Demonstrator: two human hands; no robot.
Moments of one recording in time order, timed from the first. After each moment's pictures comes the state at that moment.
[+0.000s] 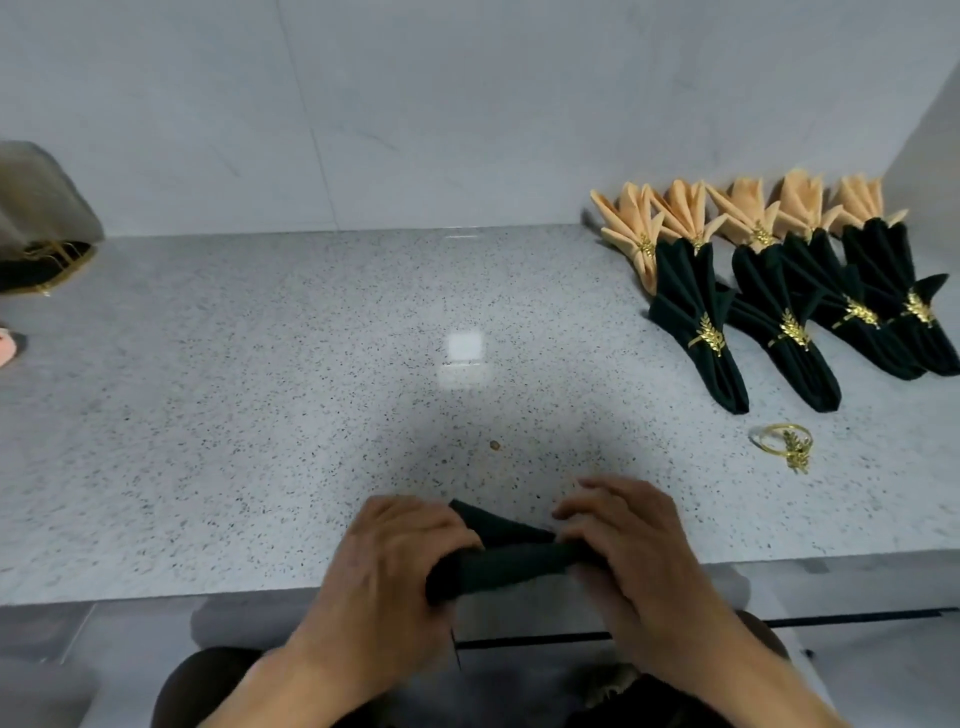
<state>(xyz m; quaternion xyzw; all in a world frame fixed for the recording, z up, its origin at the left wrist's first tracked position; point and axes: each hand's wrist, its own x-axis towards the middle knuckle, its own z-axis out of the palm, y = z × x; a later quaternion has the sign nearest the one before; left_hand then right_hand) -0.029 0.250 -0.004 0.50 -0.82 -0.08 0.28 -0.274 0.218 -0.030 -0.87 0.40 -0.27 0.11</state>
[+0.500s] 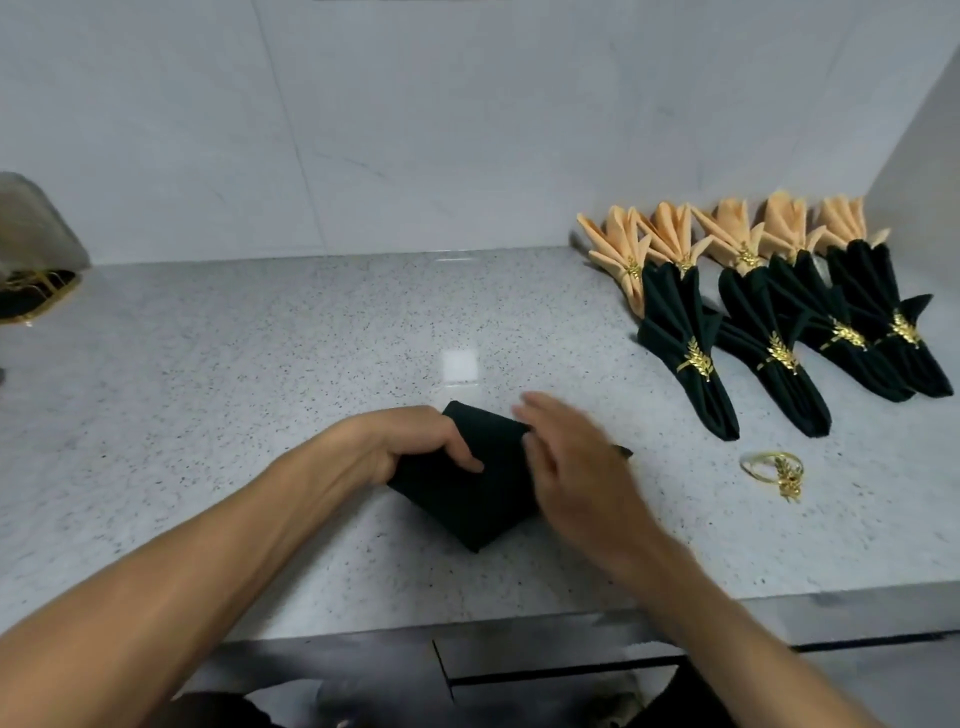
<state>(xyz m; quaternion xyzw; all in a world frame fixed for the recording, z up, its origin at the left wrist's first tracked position) -0.039 0.100 0.040 0.66 -0.43 -0.61 0.10 -0.232 0.131 -0.010 -0.80 0.52 -0.25 0.14</state>
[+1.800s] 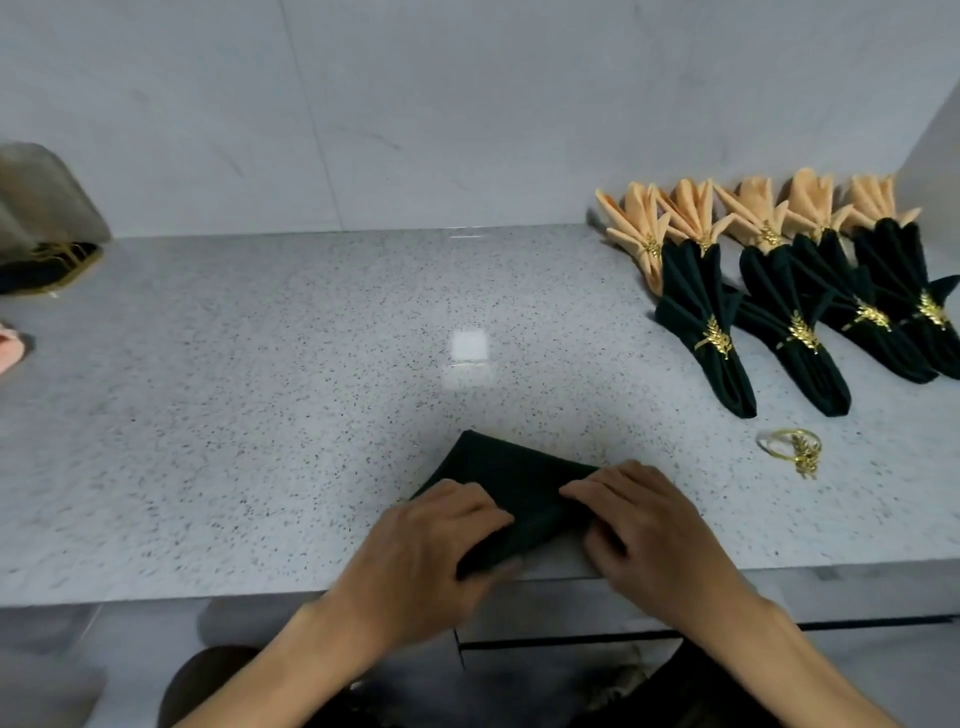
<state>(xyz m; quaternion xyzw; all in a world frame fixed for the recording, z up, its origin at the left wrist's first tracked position) -0.033 0.215 -0.036 0.46 -0.85 -0.06 0.26 -0.283 0.177 -0.049 -0.88 0.40 -0.26 -0.01</state>
